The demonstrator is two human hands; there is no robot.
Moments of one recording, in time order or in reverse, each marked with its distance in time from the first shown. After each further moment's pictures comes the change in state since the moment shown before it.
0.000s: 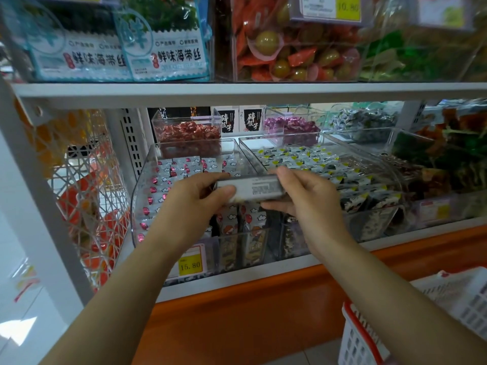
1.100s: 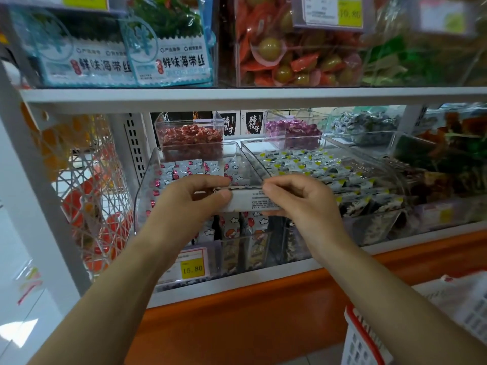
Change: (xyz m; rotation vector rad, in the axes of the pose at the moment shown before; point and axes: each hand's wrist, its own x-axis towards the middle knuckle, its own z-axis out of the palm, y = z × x) left_hand -0.003 0.004 -0.011 -0.150 0.020 -0.111; right_hand -0.004 -0.006 0.002 -0.080 -0.056 0.040
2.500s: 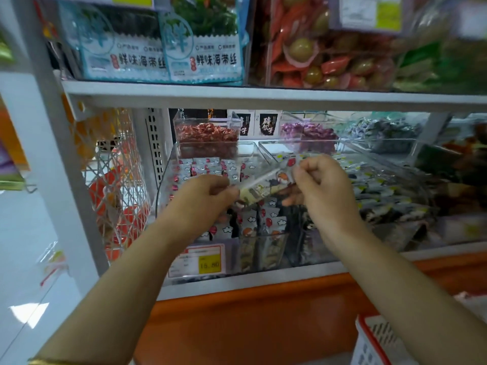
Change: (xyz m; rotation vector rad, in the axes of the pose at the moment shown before) left_hand 0.014 -0.007 -0.010 0.280 -0.012 0.003; right_hand 0.017 -0.013 0.011 -0.159 0.087 -0.050
